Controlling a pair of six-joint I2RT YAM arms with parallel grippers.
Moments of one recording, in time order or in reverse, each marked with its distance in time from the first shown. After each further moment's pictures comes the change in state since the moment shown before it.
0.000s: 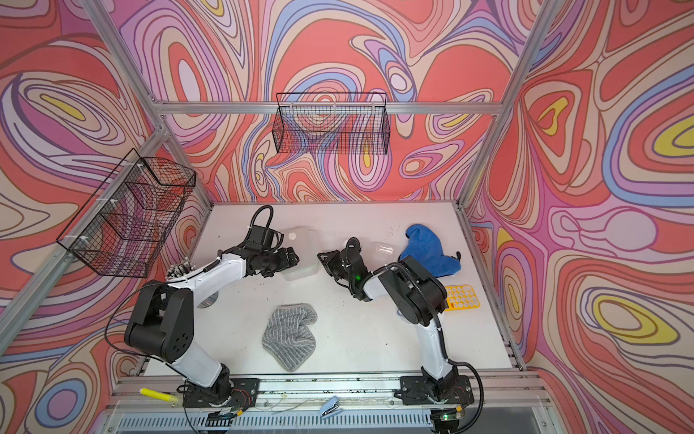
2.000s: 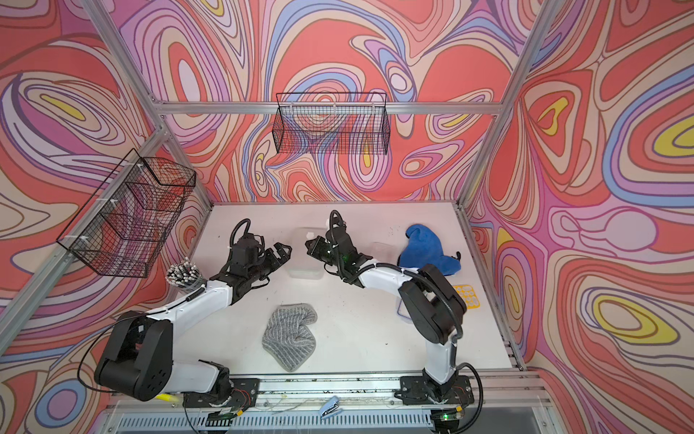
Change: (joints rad) left arm 0.021 -0.244 -0.364 0.513 -0.072 -0.299; right arm 0.074 -0.148 0.250 -0.463 0.028 -0.378
